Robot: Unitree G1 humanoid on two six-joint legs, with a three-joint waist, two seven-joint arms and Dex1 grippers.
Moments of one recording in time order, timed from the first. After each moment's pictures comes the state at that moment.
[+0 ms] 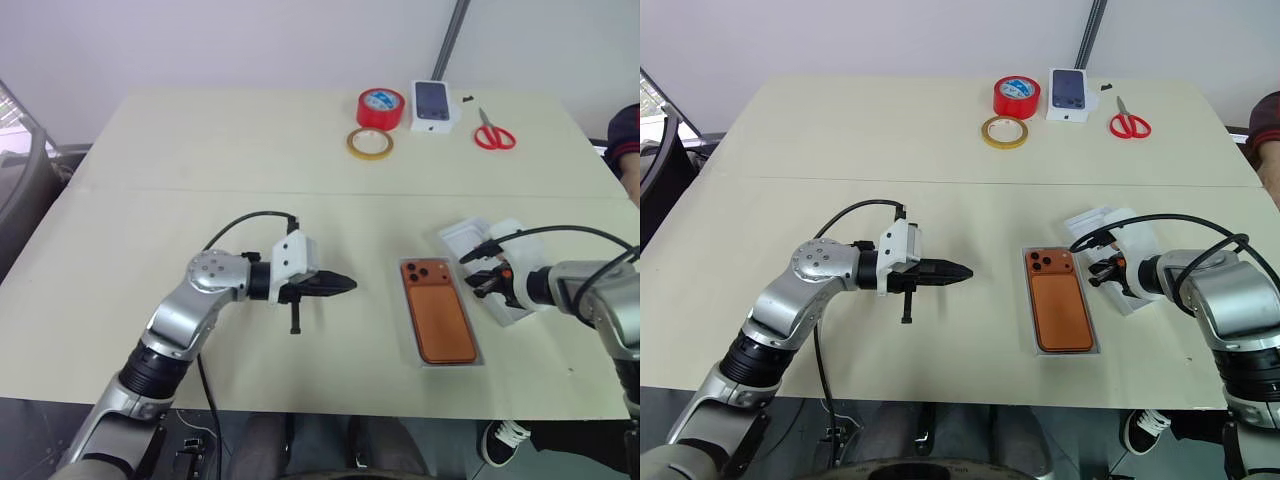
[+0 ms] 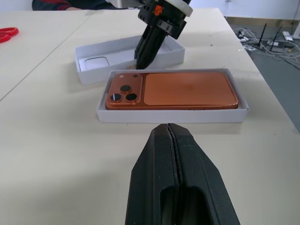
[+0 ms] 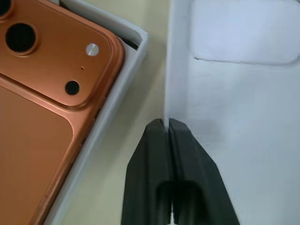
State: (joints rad) left arm -0.43 0.46 -0.28 -0.22 -0.31 0.35 -1.08; right arm -0.33 -0.92 -0.06 -0.29 0.36 1.29 0.66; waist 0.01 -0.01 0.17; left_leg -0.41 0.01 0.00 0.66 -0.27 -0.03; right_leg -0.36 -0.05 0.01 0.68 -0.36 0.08
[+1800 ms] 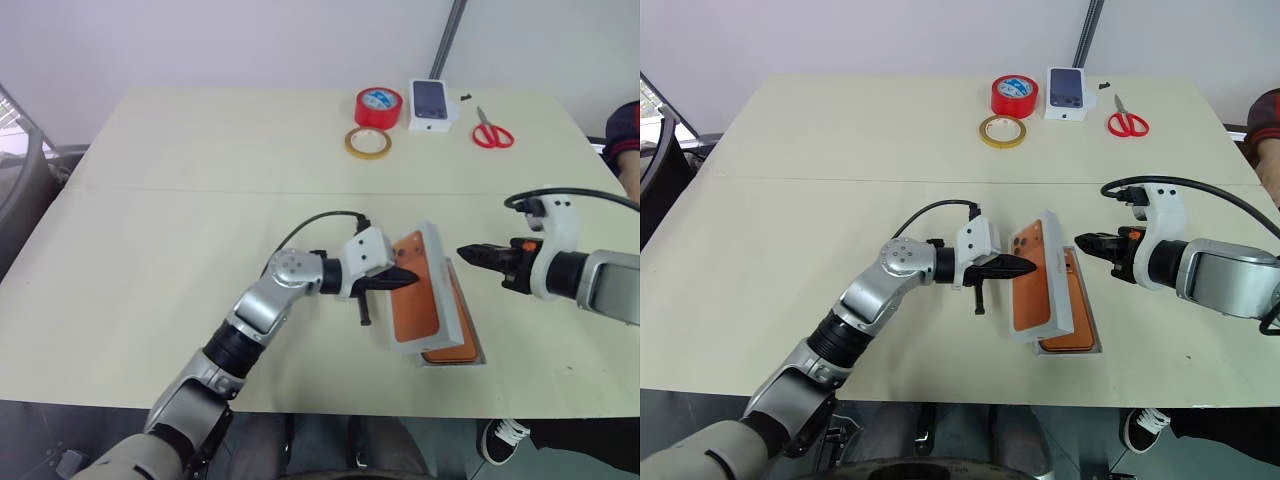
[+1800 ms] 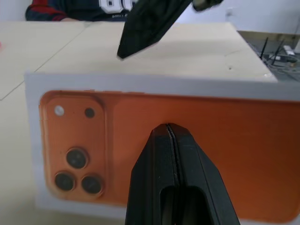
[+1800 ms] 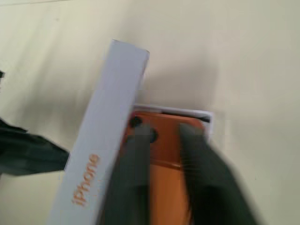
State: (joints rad) left arm -0.60 0.12 -0.44 0.09 -0.16 0.27 -0.91; right arm -0.21 -1.20 -0.22 -0.32 1.71 1.03 -0.21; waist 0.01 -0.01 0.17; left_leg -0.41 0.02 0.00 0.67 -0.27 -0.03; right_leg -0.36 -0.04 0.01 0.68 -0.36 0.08
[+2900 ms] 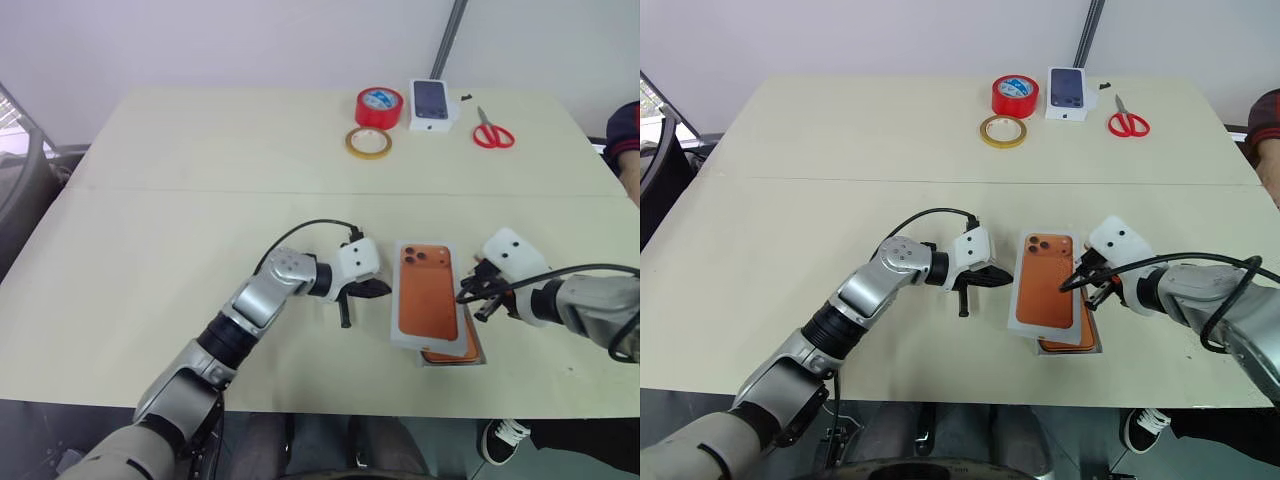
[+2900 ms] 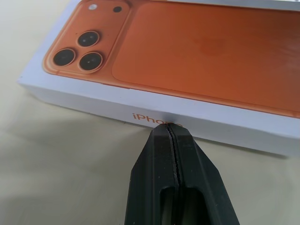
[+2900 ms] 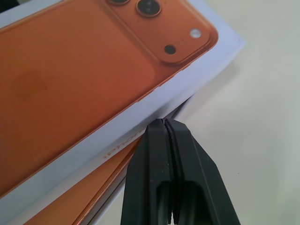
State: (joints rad) left arm -0.64 0.20 -0.49 0.15 -0.08 0.39 -0.98; right arm -0.10 -1.19 -0.07 -0.57 0.75 1.04 0.39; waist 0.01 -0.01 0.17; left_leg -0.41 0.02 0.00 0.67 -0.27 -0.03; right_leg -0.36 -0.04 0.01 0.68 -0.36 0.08
